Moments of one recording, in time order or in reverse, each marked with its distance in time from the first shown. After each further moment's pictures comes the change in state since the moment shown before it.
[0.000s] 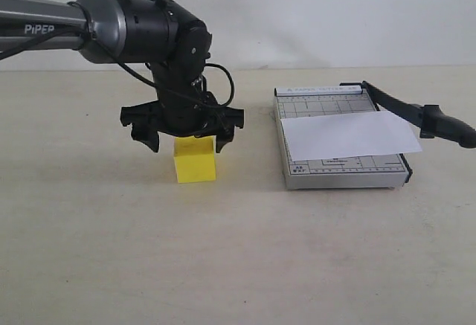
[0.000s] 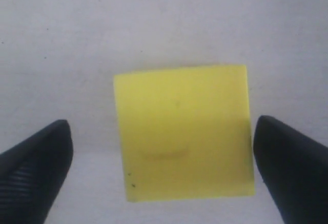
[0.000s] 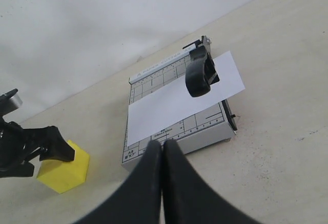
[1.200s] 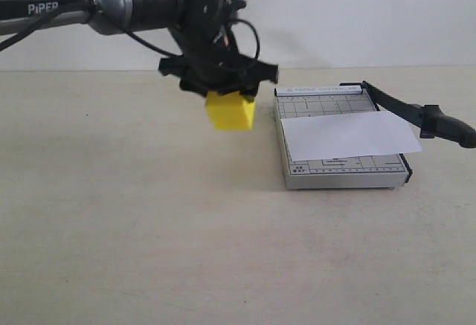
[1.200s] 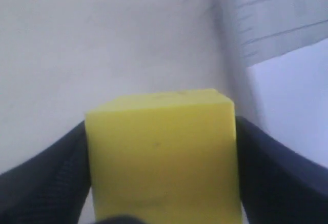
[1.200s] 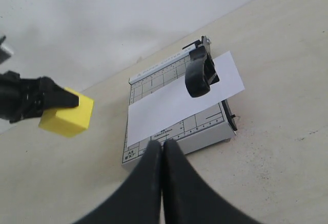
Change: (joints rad) left arm -0.019 0.014 -0.199 -0.100 -0.159 0.285; right arm 0.000 0.000 0.000 0.000 -0.003 0.002
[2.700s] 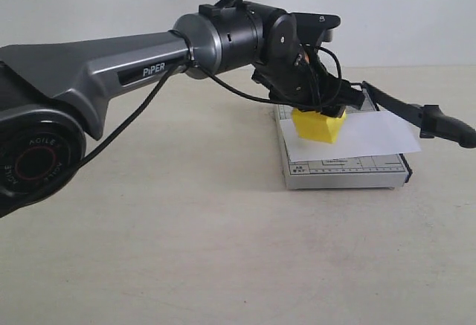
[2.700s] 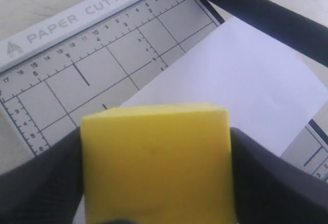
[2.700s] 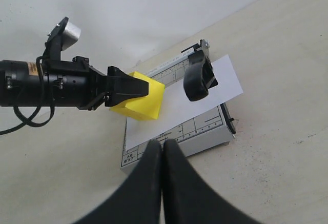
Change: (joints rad) left arm -0.113 0.262 -0.314 -0.259 -0.112 0.383; right arm 0.000 0.000 0.000 0.000 -0.011 0.000
